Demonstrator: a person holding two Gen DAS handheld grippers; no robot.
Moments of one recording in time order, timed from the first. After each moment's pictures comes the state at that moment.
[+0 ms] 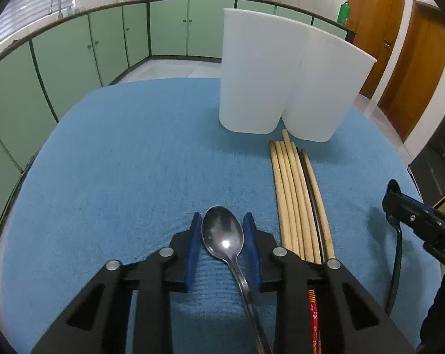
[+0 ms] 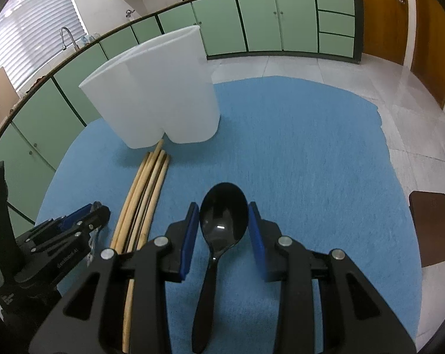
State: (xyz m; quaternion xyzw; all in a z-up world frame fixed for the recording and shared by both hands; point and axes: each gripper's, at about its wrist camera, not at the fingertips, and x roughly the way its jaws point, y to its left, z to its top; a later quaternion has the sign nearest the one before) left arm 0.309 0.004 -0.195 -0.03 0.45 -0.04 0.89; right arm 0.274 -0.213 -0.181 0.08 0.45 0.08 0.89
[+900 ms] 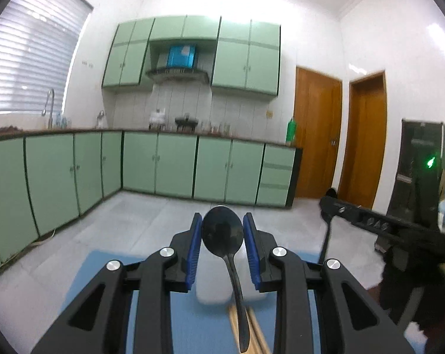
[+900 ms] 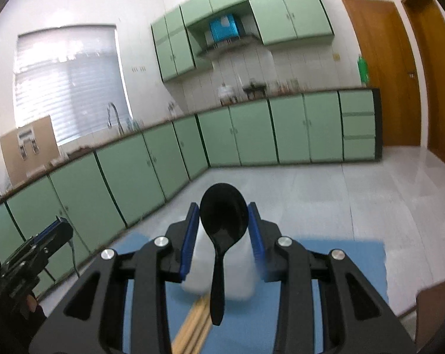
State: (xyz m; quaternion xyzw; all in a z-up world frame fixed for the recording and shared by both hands) left arm 0.263 0.026 -0.028 -0.04 0.10 -0.13 0.99; right arm 0.295 -0.220 -0.035 0.08 0.17 0.15 0.97
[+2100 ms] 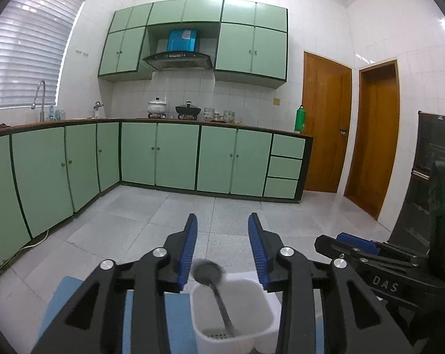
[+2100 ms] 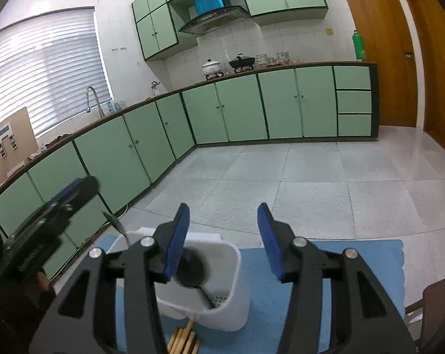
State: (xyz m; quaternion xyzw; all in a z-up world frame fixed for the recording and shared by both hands) left arm 0.398 0.002 -0.056 -0.03 0.14 -0.12 0.98; right arm 0.390 -0.201 -0.079 0.09 0.25 0.12 0.96
